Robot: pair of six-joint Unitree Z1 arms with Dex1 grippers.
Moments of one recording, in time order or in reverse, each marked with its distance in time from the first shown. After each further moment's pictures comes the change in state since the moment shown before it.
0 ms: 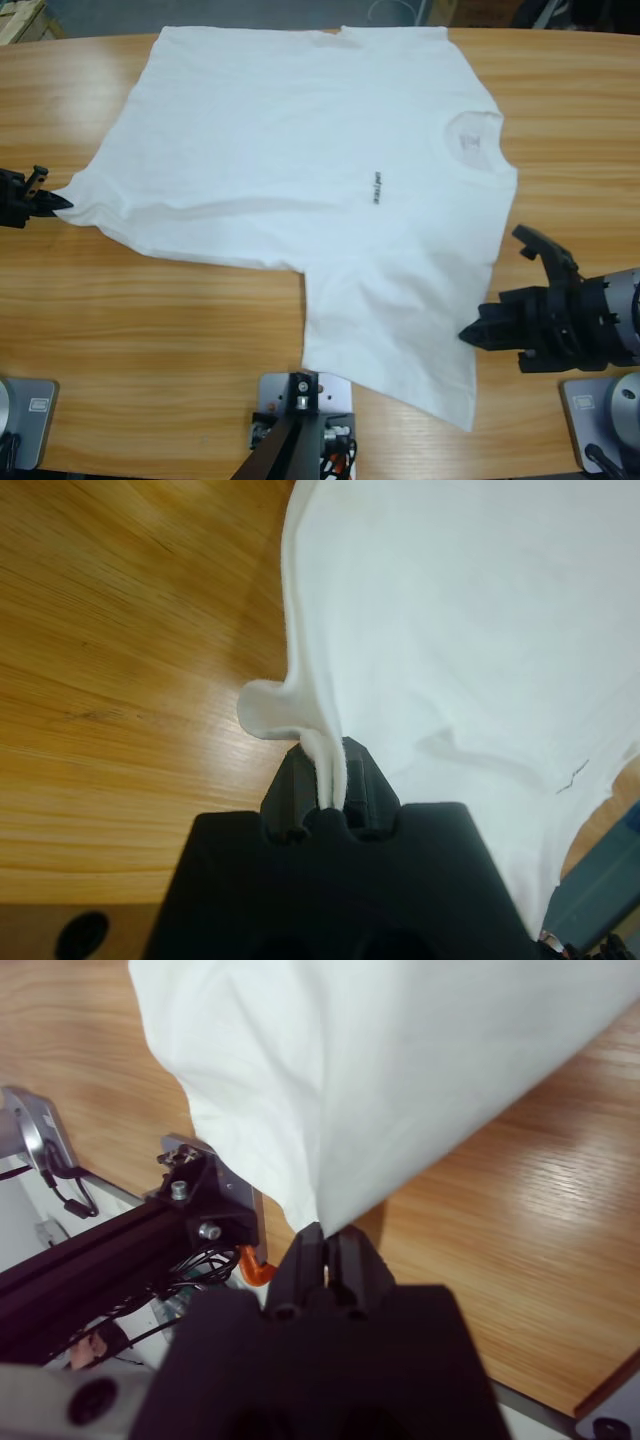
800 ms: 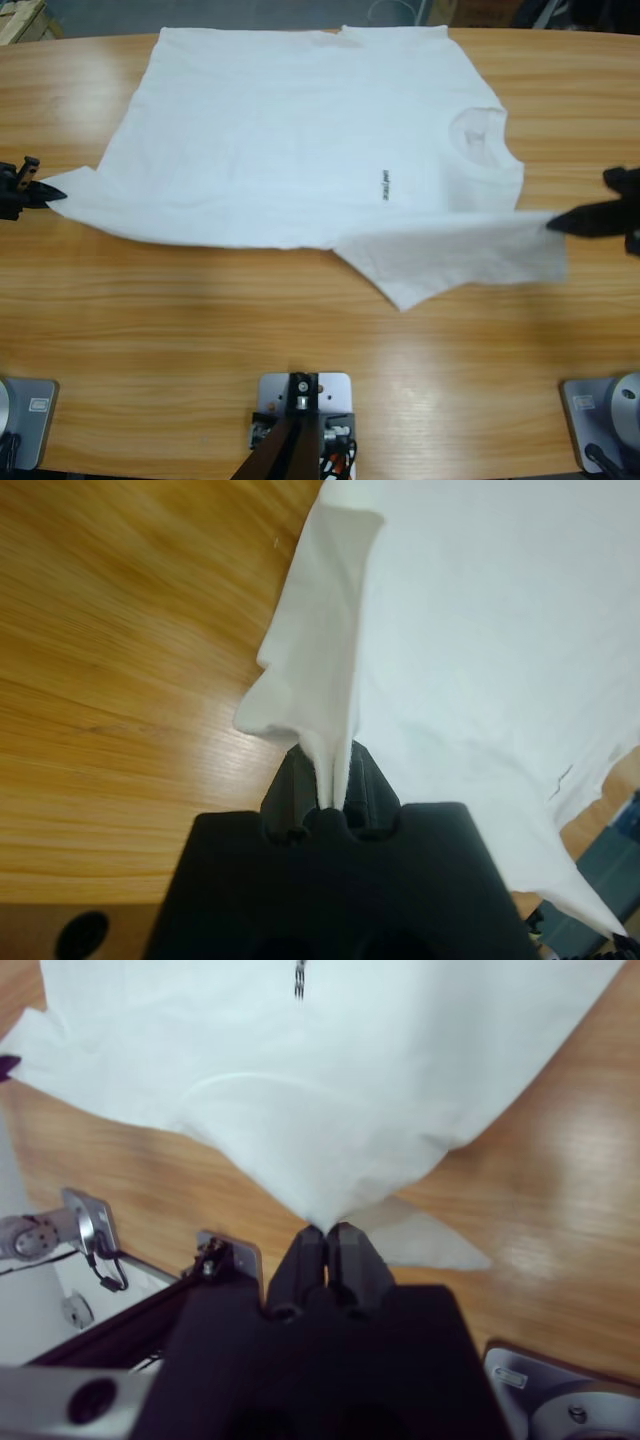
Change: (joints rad) arm 0 0.020 -0.040 -0.013 -0.003 0.000 0.000; arm 1 -0.567 -0.045 -0.298 0.370 0.081 -0.461
